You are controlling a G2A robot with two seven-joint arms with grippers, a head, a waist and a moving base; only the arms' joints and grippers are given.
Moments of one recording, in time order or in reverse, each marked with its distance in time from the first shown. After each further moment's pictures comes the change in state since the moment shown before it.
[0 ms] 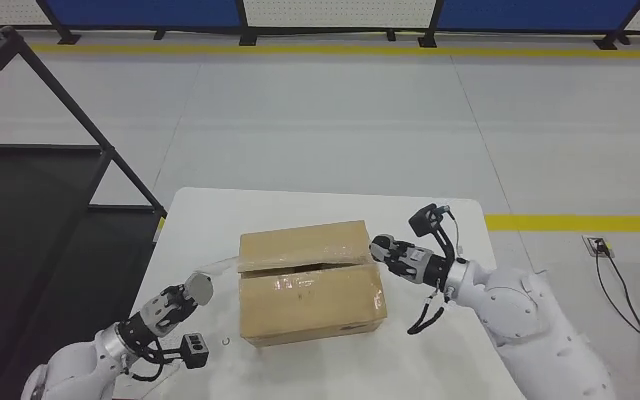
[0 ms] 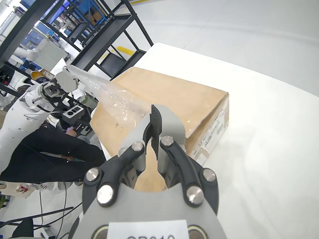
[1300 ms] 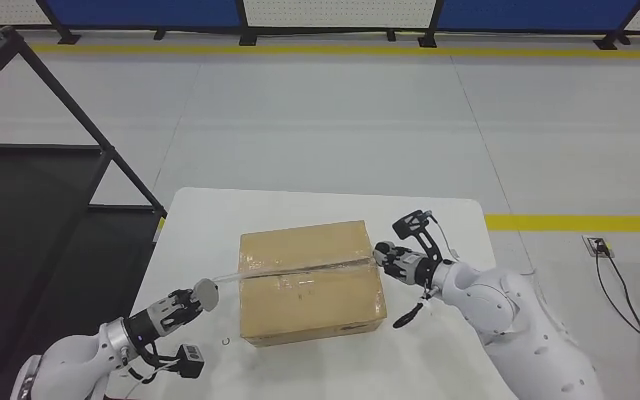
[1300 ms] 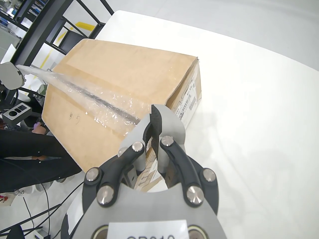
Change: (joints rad) left arm -0.029 0.054 0.038 0.003 -0.087 -0.148 0.195; right arm 0.028 -0.018 -0.064 0.032 -0.178 0.175 0.051
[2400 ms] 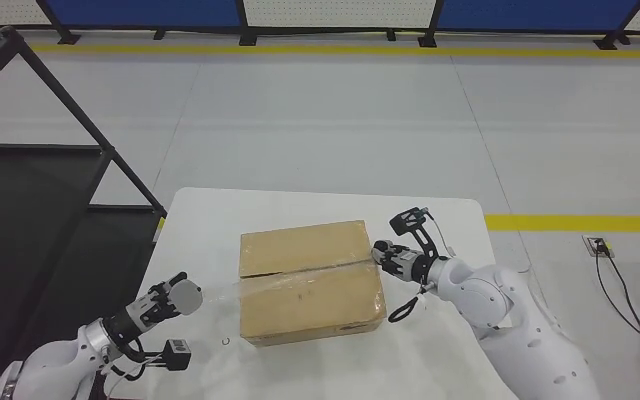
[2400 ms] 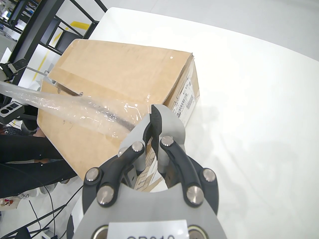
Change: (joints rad) left arm 0.024 0.031 -0.048 0.033 -0.035 -0.006 -0.091; right arm 0.035 -0.021 -0.021 0.042 0.005 0.039 0.013
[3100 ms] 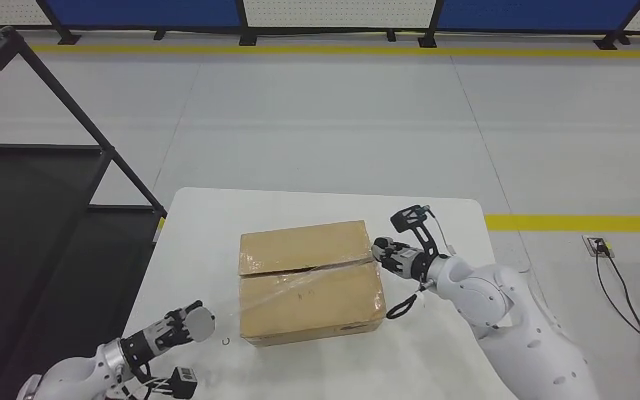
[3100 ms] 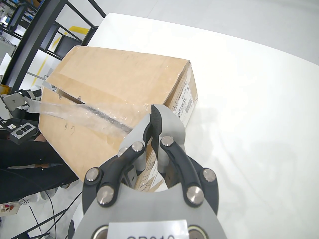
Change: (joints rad) left arm 0.047 -0.001 0.074 0.075 -0.037 0.046 0.078; right arm -0.004 -0.007 0.012 -0.016 -0.008 0.025 -0.002
